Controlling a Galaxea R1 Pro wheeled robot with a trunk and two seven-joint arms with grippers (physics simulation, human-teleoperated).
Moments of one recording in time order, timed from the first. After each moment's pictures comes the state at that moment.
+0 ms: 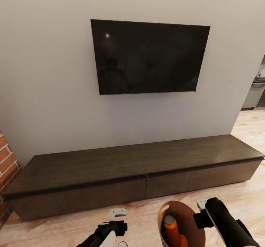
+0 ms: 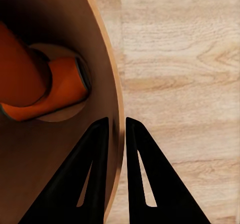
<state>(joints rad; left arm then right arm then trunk) -0.38 -0.09 -0.63 -0.73 0.72 0.36 0.45 -0.41 -0.19 -0.01 -0.88 0.25 0.95 0.32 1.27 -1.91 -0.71</state>
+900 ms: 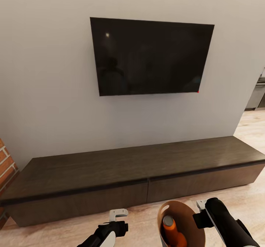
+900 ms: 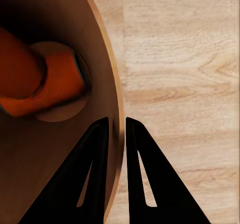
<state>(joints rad) -0.37 -0.09 -0.63 -0.73 0.72 0.35 0.43 -0.41 -0.19 -0.01 -0.88 0.25 0.95 0.32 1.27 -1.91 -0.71</state>
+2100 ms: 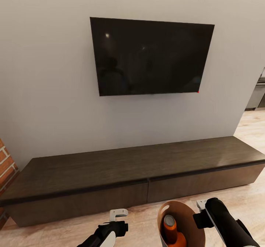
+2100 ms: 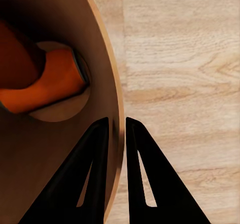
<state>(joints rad) -0.37 -0.09 -0.63 -0.73 0.72 0.35 0.43 -0.41 -0.19 -0.01 -0.88 0.25 0.95 0.32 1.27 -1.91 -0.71</state>
